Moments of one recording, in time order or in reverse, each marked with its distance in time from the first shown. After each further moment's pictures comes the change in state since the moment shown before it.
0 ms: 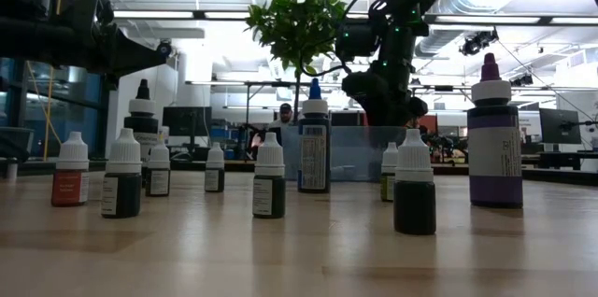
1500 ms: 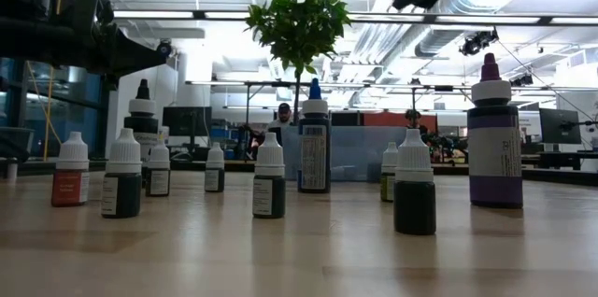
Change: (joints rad) left arm 0.000 0.000 0.000 0.000 0.000 0.000; right arm 0.484 -0.467 0.000 -0.023 -0.010 -0.215
